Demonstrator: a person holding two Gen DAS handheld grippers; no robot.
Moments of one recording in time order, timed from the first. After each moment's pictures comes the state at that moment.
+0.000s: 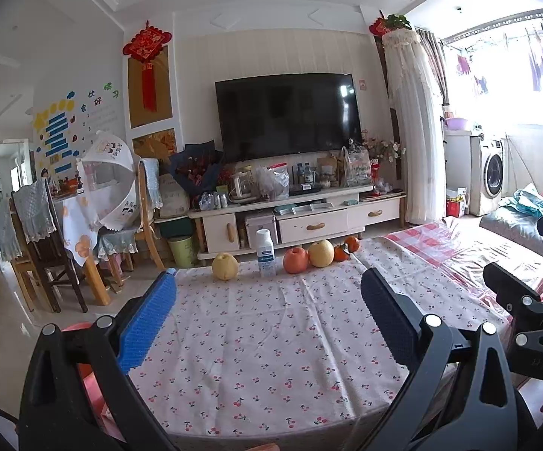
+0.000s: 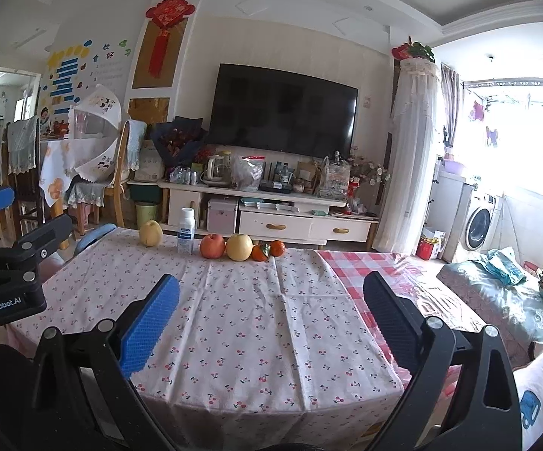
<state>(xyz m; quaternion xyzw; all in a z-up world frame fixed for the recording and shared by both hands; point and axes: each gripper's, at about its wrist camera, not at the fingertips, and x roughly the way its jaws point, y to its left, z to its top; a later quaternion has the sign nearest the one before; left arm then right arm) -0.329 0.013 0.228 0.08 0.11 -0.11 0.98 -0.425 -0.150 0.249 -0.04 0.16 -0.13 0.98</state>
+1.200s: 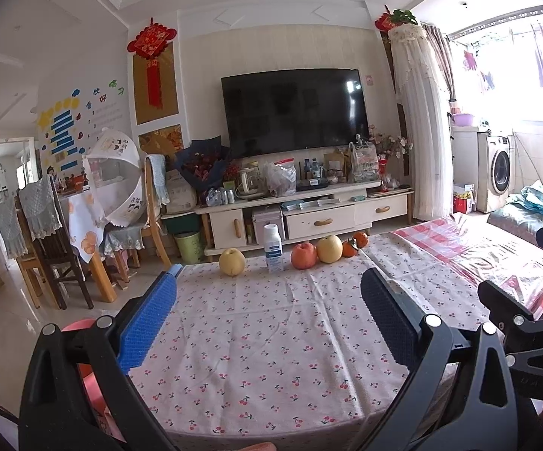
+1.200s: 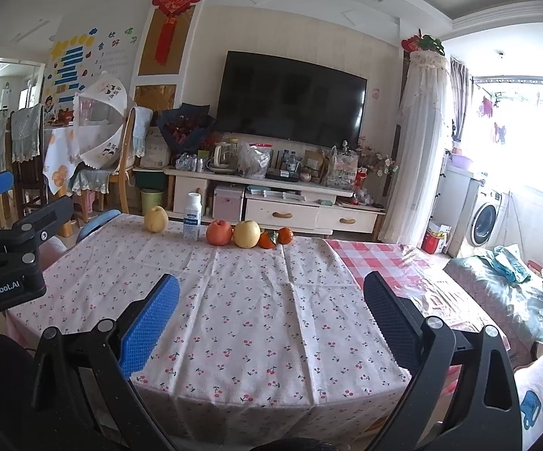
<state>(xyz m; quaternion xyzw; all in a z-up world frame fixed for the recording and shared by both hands) -0.322 0.026 0.225 0.08 0.12 -0.10 0.98 -0.407 -0.140 0.230 -0.05 0.18 -0.12 0.97</state>
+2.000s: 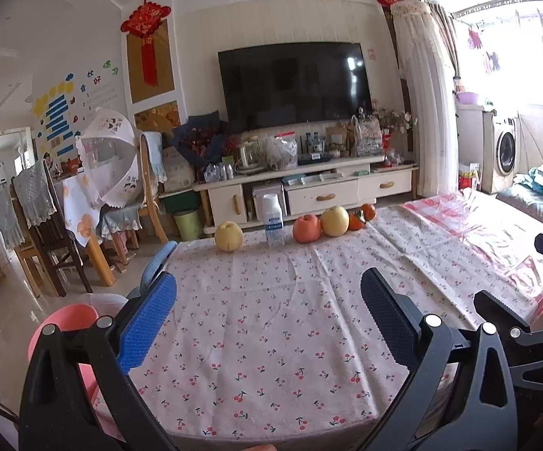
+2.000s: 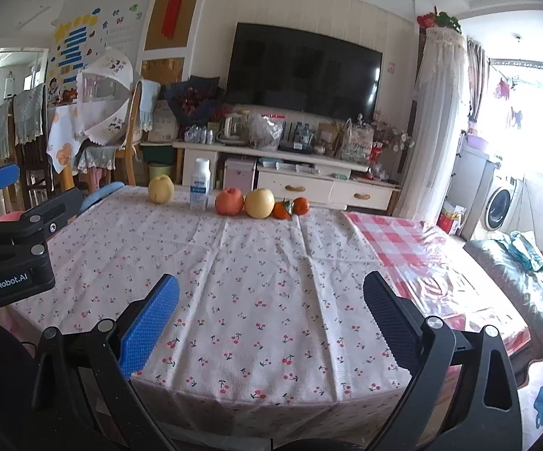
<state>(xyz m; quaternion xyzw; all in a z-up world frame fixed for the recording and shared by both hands) -0.268 0.016 0.180 0.10 0.17 -0.09 0.98 -0.357 -0.149 0.183 -0.04 0.24 -0.10 0.97</state>
